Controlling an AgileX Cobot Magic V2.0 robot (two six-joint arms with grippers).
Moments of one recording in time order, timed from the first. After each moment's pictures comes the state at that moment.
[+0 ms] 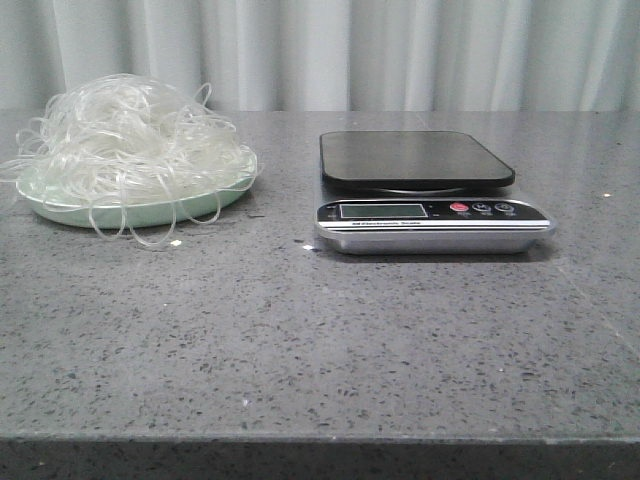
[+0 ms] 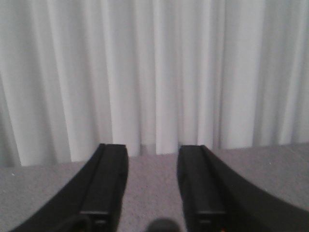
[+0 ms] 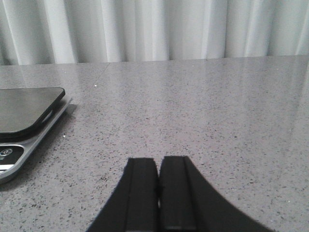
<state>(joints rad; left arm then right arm) -0.12 0.63 -0.90 0.00 0.36 0.06 -0.03 -0.01 0.03 0.14 0.08 -0.03</state>
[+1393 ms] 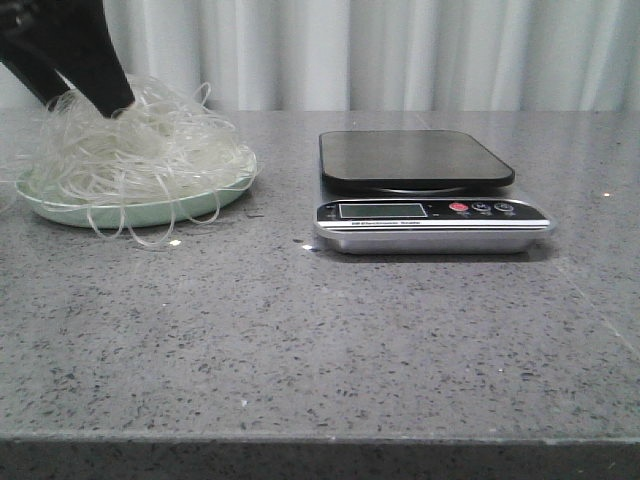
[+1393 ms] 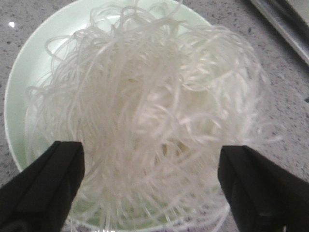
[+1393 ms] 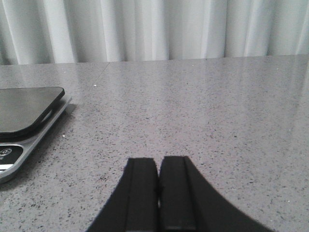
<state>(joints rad) -0.21 1.60 -1.36 -0.41 0.99 0.63 -0.03 -0.01 0.03 0.14 0.08 -0.03</state>
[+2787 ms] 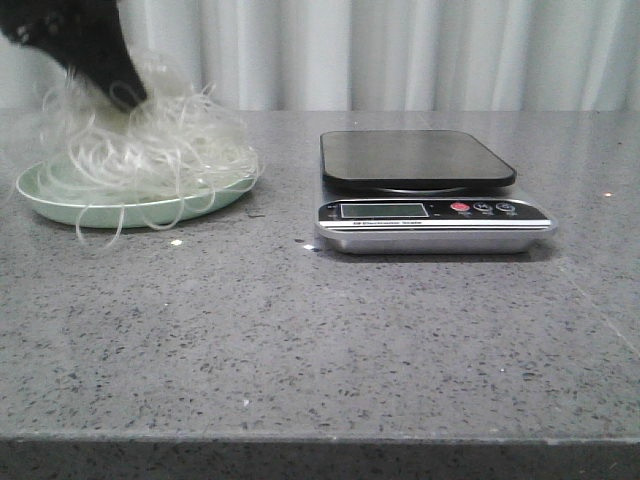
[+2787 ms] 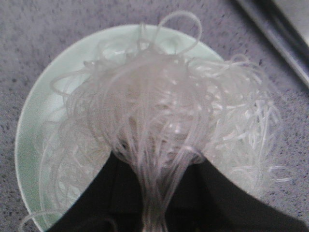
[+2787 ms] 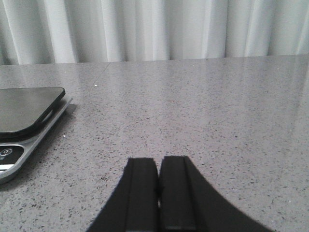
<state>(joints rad) -0.21 1.71 -1.56 -0.43 1.07 0.63 -0.03 -0.01 0.03 0.14 0.08 -0.03</state>
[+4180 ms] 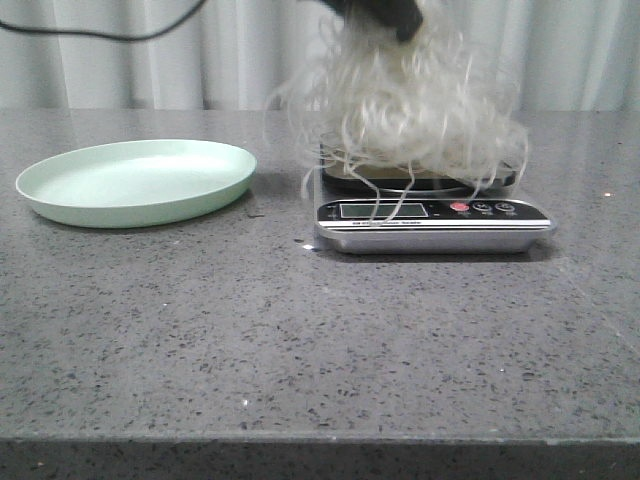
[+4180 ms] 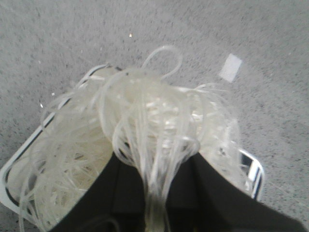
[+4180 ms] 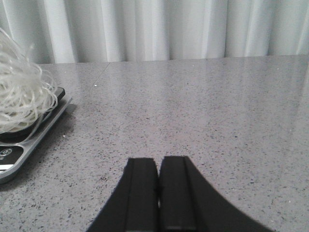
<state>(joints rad) -0.55 1.98 -1.89 -0.66 1.01 0.63 -0.03 -0.01 0.03 0.14 0.08 -0.03</state>
